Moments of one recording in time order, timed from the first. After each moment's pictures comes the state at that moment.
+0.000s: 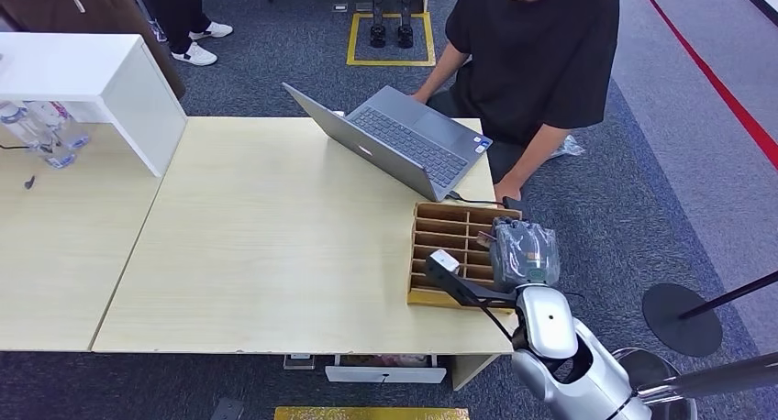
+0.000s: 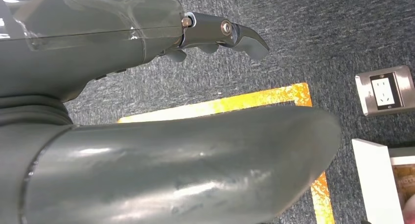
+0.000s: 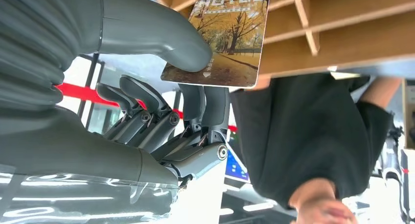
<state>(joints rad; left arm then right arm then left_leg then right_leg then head) -0.20 -0.15 1.29 -0.13 -1.54 0.14 -0.26 -0.14 -0.36 0.57 -1.74 1.29 -0.03 0.70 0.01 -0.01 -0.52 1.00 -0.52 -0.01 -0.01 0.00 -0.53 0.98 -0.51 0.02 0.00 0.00</state>
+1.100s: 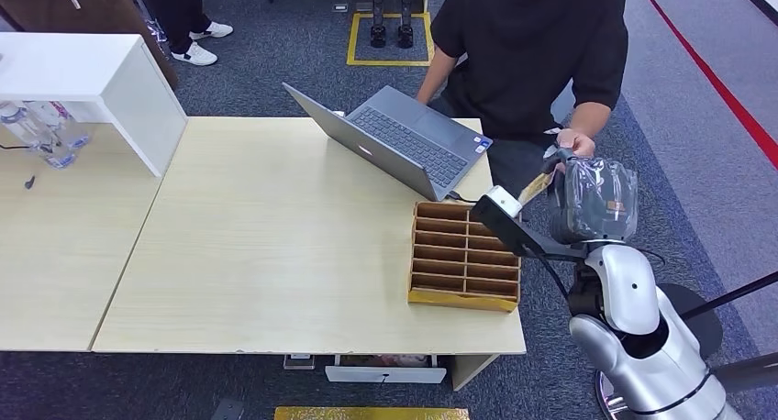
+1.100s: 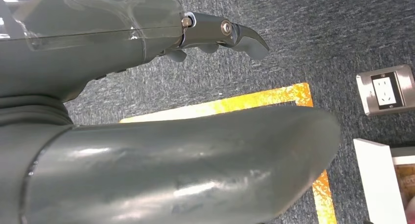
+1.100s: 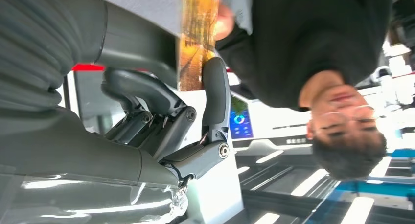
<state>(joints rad) -0.20 -0.15 1.28 -0.13 -1.54 0.14 -0.25 -0.22 -0.53 0.45 -1.97 1.14 -0.10 0.70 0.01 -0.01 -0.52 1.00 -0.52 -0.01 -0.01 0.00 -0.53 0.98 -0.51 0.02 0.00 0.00</state>
